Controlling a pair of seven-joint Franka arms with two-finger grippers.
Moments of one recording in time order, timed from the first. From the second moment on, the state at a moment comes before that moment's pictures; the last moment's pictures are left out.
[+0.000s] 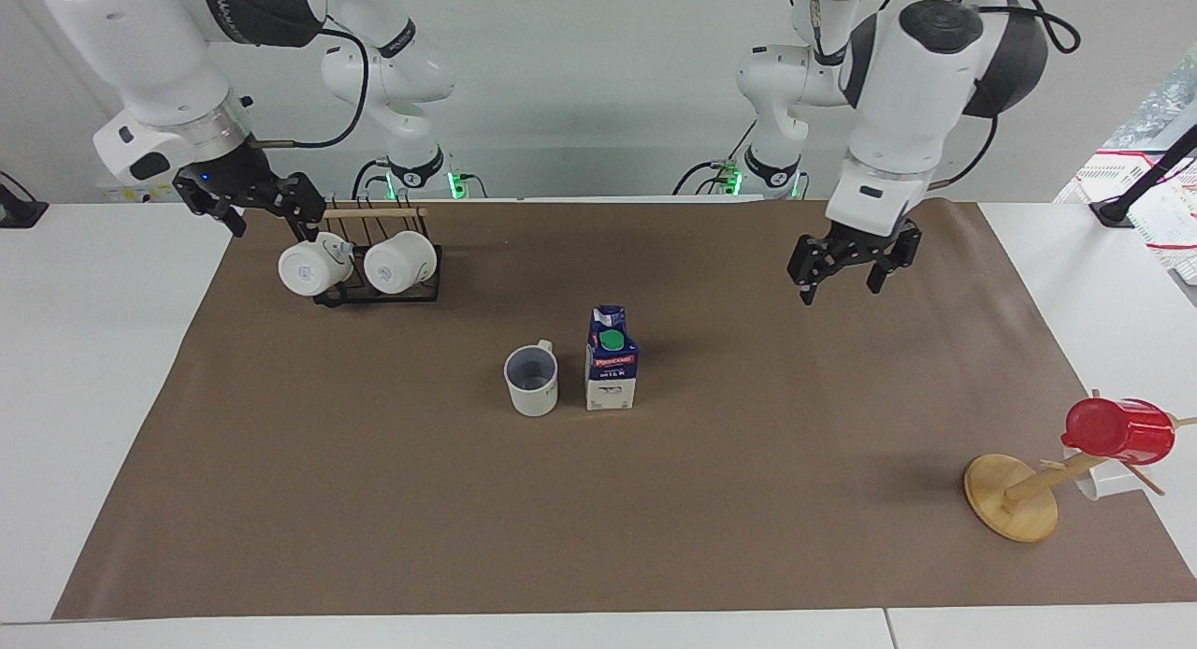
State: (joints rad) left arm -0.16 0.06 -0.09 -1.62 0.06 1.80 -0.31; right arm -0.02 0.01 -0.01 -1.56 -0.03 1.49 0.07
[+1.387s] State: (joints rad) left arm 0.05 0.02 -0.11 -1.51 -0.03 1.58 -0.03; right arm -0.02 0.01 -0.01 -1.56 -0.04 1.54 0.01
